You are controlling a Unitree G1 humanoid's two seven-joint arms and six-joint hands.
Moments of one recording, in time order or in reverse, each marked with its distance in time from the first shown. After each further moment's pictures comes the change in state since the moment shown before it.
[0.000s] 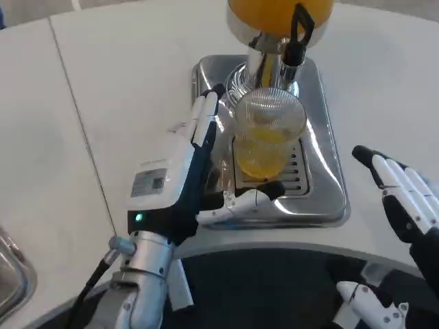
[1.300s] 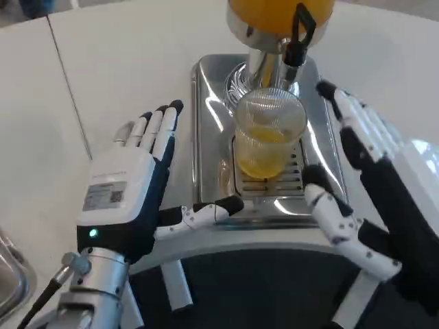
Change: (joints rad) left arm 0.208 0.099 0.086 -0.338 0.114 0.180 -0.172; right arm -0.400 -0.008 0.256 0.096 -0.139 0.289 -0.030
